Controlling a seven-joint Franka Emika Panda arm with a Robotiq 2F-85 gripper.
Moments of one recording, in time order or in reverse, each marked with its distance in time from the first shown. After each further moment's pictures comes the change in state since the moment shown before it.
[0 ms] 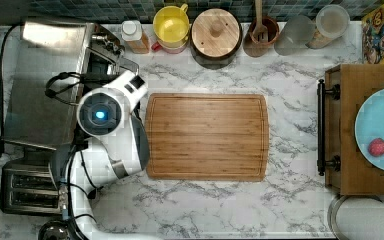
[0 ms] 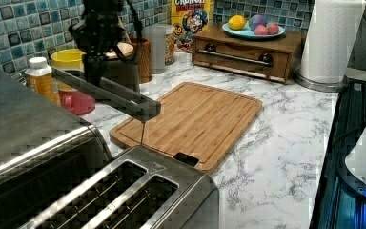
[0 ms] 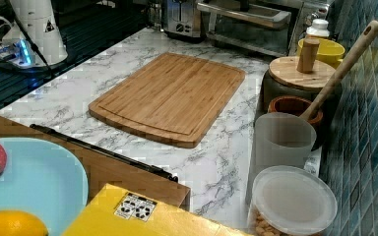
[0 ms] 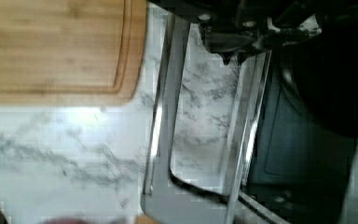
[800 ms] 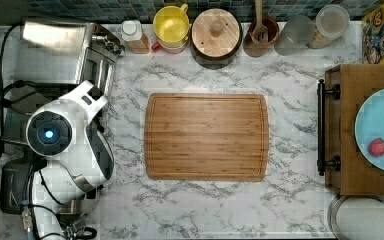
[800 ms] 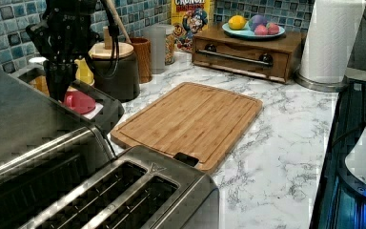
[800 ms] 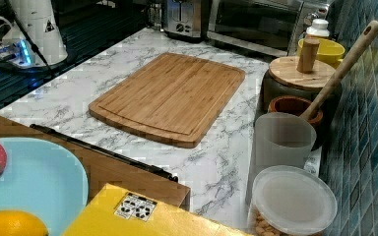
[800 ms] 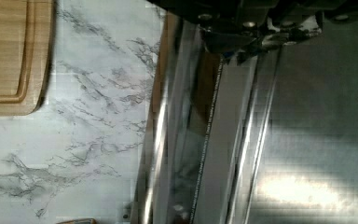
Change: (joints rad) arm 0.127 0.011 0.017 0.034 0.000 0.057 0.175
